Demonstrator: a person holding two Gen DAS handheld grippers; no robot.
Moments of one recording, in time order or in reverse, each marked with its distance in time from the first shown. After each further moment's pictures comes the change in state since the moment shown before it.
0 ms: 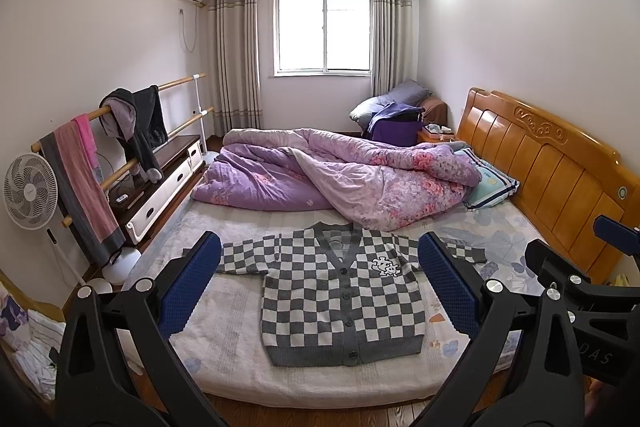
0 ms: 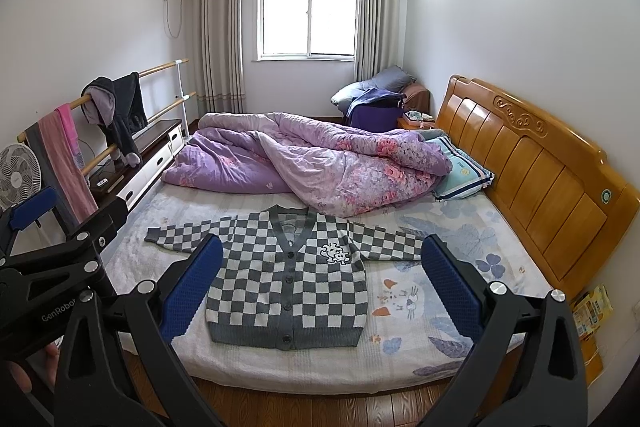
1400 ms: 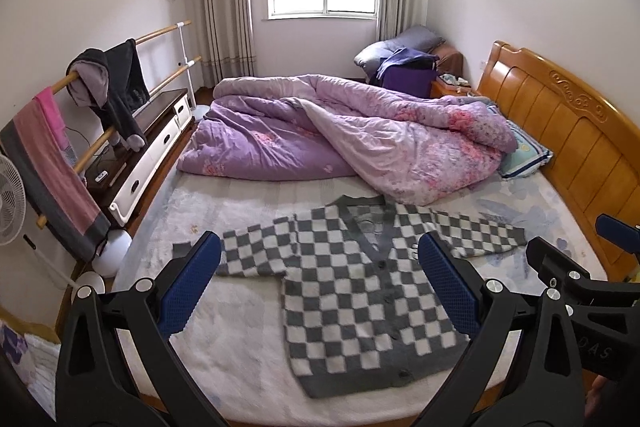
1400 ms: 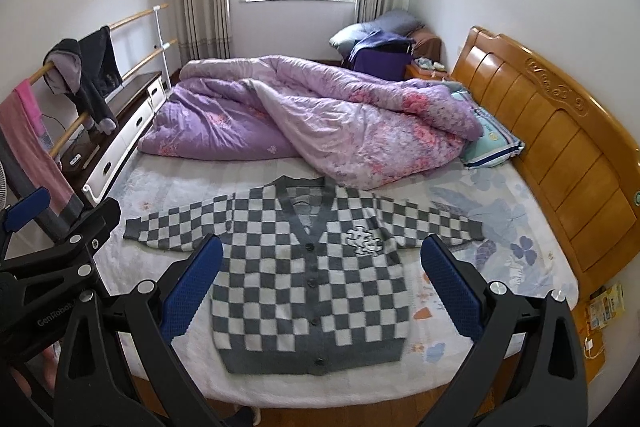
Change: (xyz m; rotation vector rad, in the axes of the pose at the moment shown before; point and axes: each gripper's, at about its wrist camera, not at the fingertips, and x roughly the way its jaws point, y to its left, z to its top) left arm 0.307 0.133 0.054 0.021 0.250 -0.028; right arm 0.259 0.121 0.075 0.009 0.250 -0.051
